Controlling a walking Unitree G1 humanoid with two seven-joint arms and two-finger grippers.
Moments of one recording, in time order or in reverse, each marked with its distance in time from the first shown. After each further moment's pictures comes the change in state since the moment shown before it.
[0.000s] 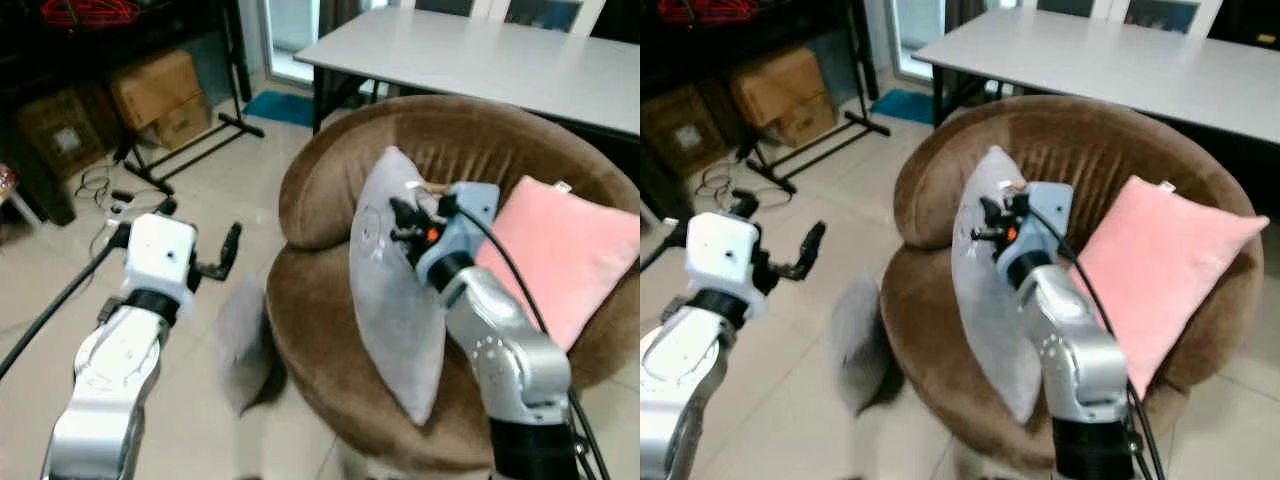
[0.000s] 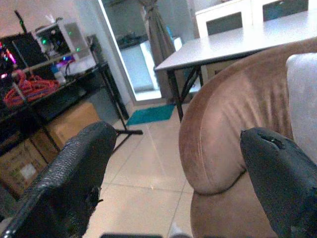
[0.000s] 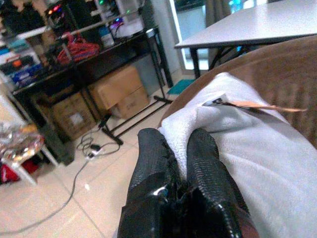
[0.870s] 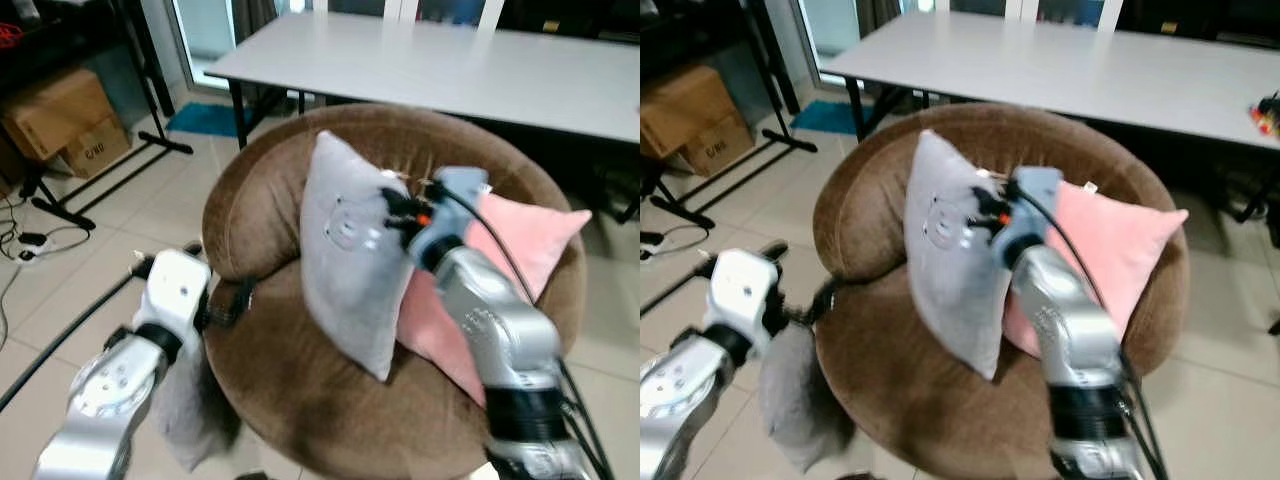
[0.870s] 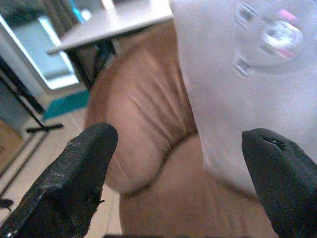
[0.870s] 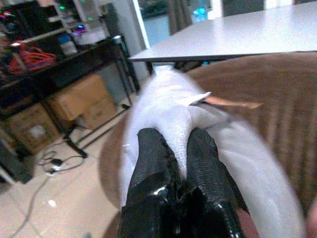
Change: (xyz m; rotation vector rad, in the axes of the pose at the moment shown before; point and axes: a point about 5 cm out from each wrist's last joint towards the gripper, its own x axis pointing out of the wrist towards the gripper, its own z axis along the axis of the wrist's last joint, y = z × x) left arm -0.026 -0.013 -0.032 -0.004 0.209 -0.256; right arm 0.031 0.005 0.005 -0.022 0.031 0.059
